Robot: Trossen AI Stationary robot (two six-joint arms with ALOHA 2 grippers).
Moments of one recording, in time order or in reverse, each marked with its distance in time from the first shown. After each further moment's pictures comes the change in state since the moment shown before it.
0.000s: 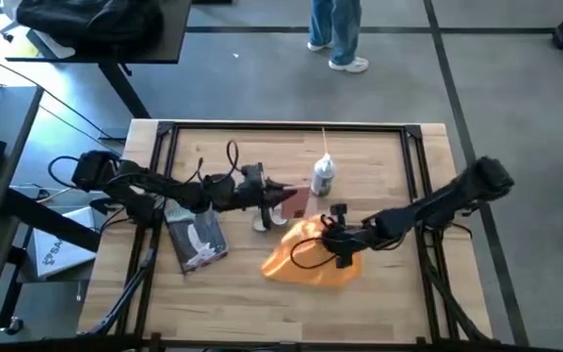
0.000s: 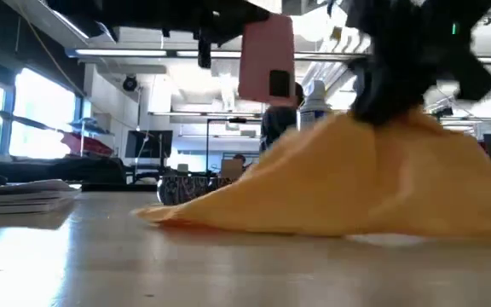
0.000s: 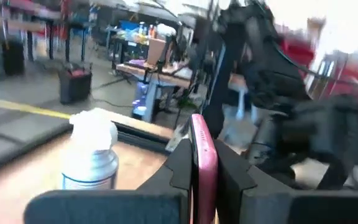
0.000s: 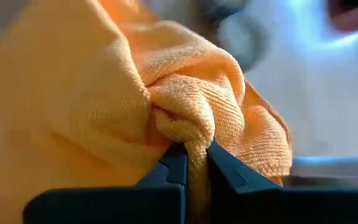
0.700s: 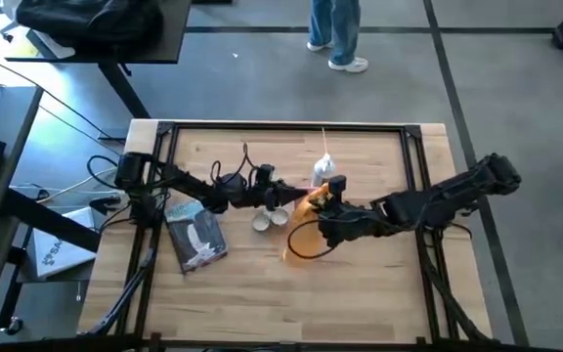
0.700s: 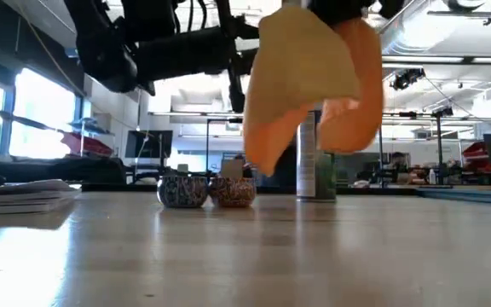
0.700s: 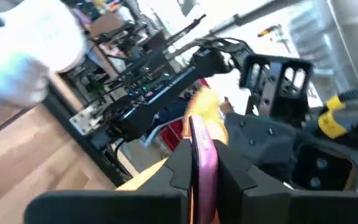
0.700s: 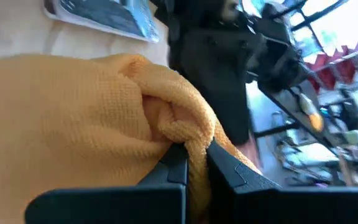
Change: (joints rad) left arm 0.067 0.290 0.000 0.483 0.178 -0.661; right arm -0.083 -0.017 0.204 0.069 0.096 -0.331
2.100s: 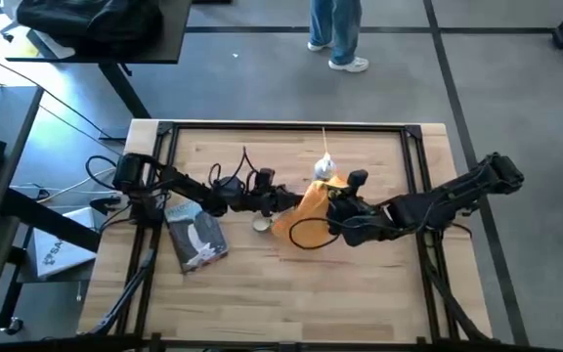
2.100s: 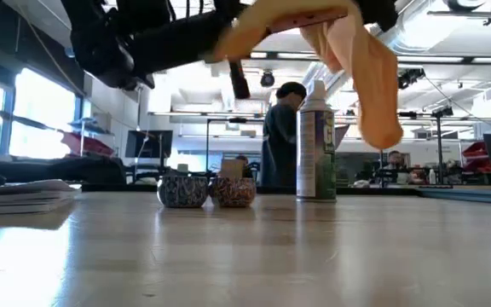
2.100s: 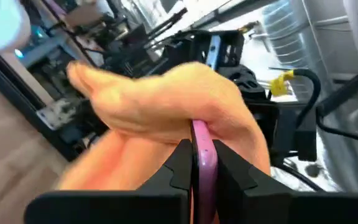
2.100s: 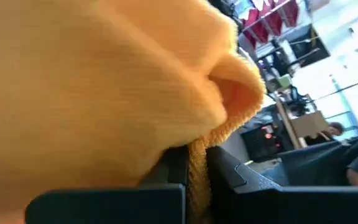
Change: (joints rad) left arm -0.018 -0.008 0.002 0.043 0.048 0.045; right arm 0.063 -0.059 -0.011 -0.171 0.367 0.209
